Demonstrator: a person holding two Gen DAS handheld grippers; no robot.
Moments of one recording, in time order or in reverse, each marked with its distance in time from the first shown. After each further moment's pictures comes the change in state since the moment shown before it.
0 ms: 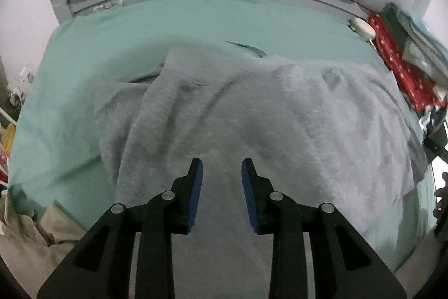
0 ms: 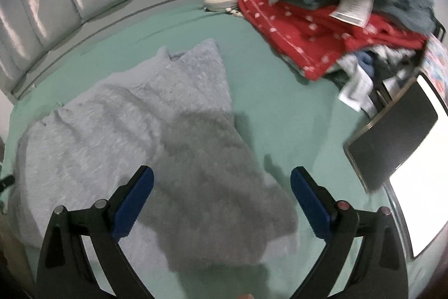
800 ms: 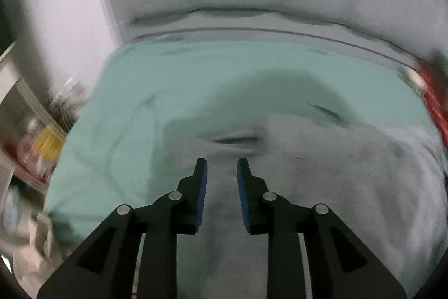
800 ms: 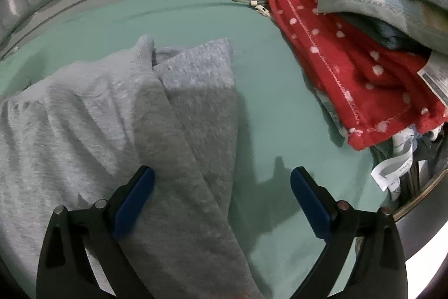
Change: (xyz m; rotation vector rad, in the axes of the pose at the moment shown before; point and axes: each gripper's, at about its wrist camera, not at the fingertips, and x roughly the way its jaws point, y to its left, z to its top) left arm -0.011 0.066 0.049 -0.058 -0.171 0.173; right arm 0.104 0.017 0.073 -0.259 0.050 -0.080
